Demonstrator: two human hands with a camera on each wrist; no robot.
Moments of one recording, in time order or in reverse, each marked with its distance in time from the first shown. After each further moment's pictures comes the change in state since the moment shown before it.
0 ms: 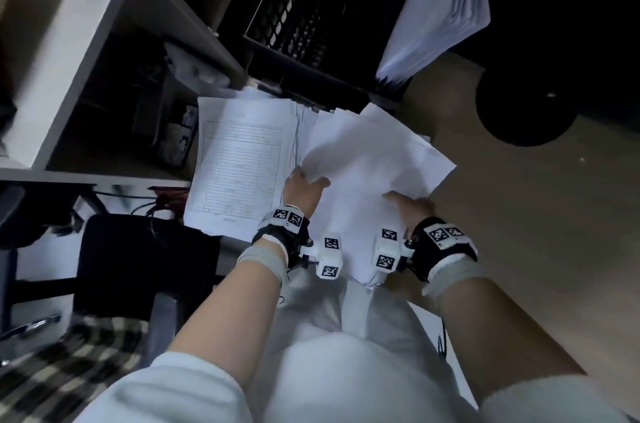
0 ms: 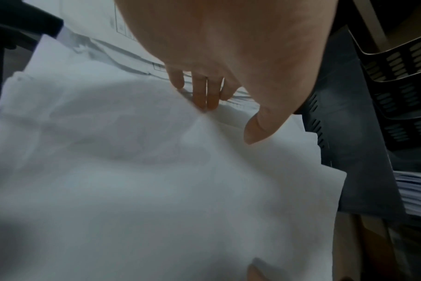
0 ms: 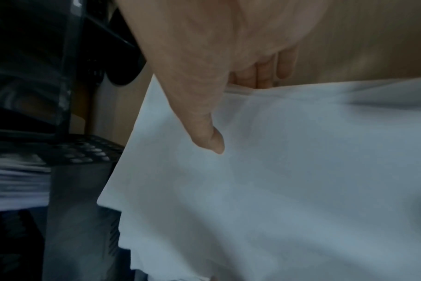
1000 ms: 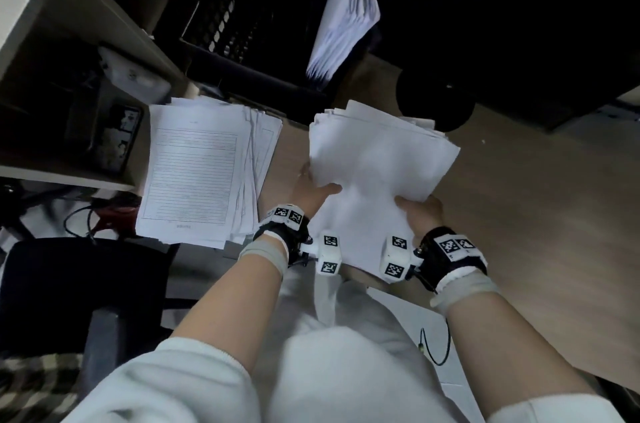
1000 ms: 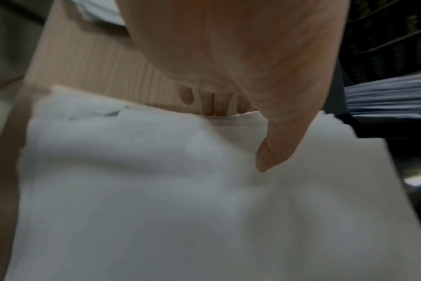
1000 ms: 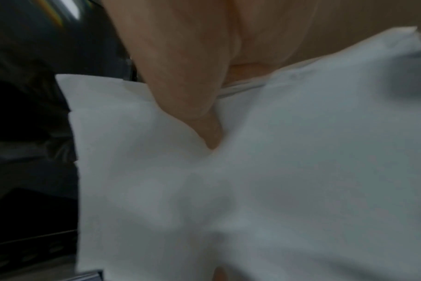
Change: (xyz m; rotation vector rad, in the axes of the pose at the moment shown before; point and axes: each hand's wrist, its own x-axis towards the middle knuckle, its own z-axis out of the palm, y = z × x) left_hand -0.058 0.019 0.095 -0.049 -0.238 0.186; right_hand -0.043 0.061 -0.116 0.355 0.195 -0.267
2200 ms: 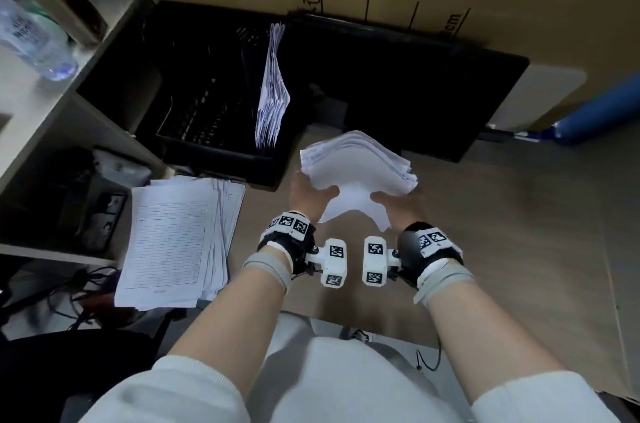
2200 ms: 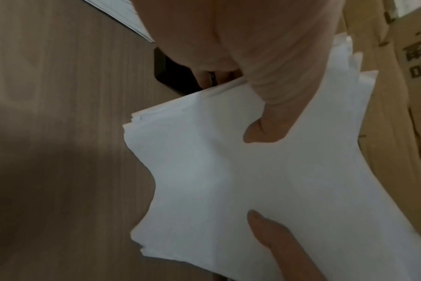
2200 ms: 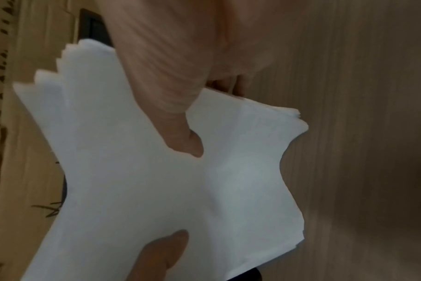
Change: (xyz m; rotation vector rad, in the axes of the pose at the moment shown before) left_hand -0.089 0.136 0.074 0.028 0.133 0.278; right_hand -0.034 -0.072 -0.090 0.108 0.053 -0.281
